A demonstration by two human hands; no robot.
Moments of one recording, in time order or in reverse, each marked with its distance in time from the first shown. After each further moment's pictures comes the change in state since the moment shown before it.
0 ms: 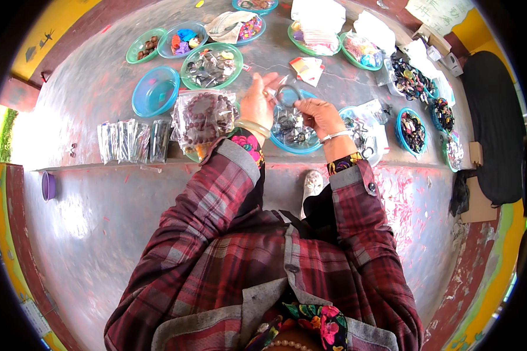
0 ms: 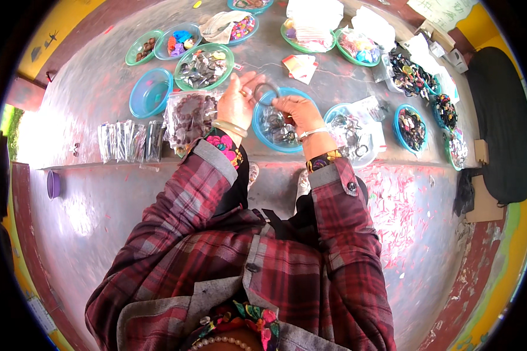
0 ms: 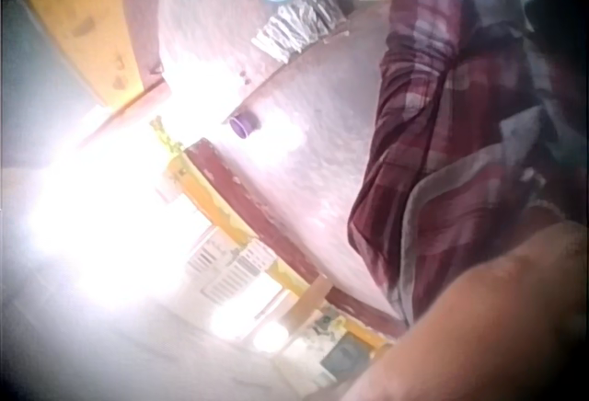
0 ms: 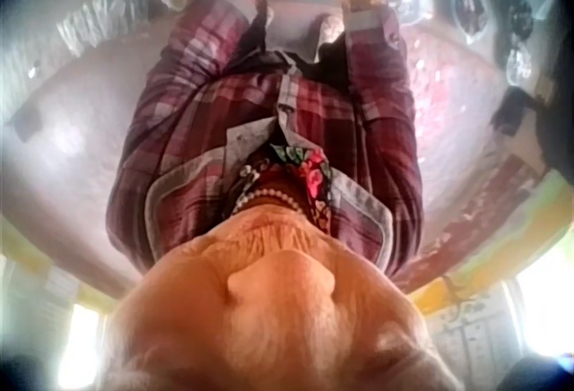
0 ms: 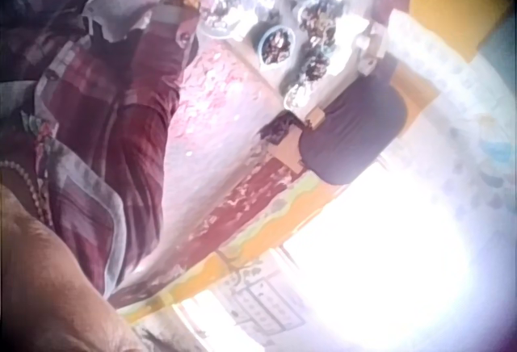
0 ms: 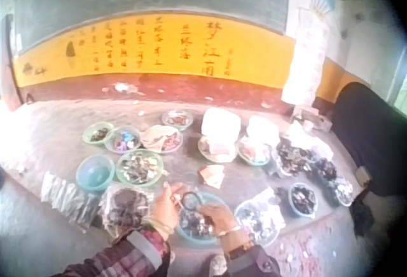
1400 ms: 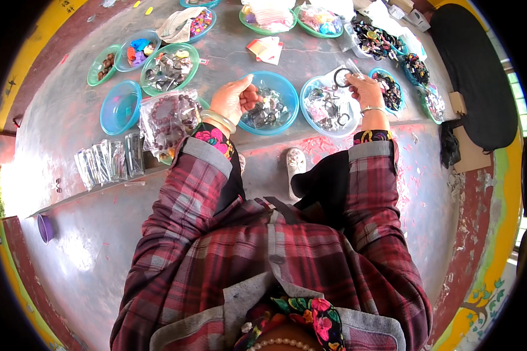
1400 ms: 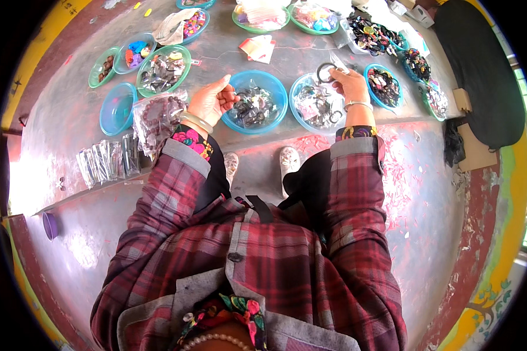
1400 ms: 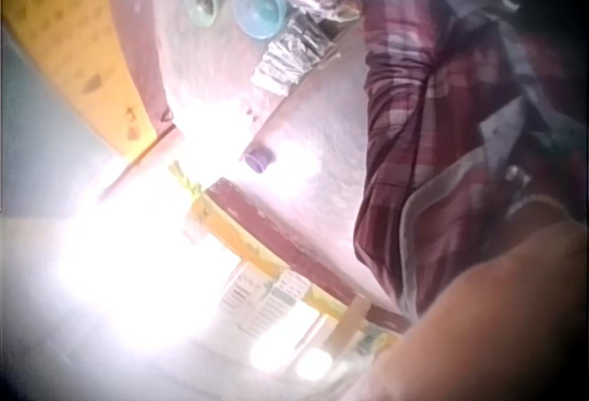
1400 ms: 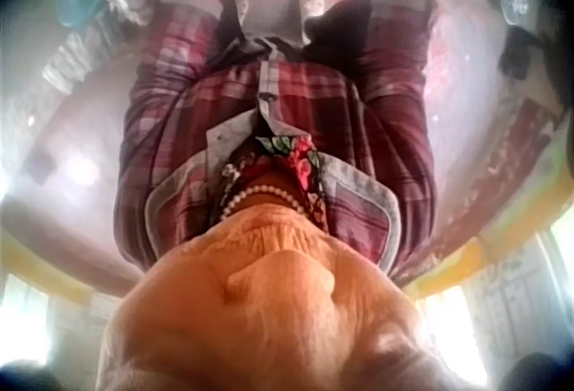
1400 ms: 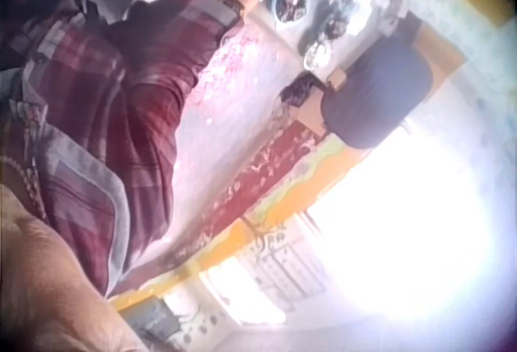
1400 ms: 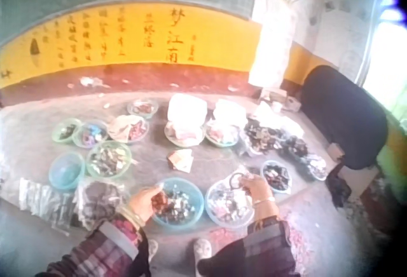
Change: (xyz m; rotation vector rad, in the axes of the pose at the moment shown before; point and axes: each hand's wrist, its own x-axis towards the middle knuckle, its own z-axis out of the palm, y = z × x) left_hand -0.005 -0.009 -0.003 0.345 -0.170 -0.450; right_hand -0.053 -0.042 -0.170 -0.321 0.658 -0.194
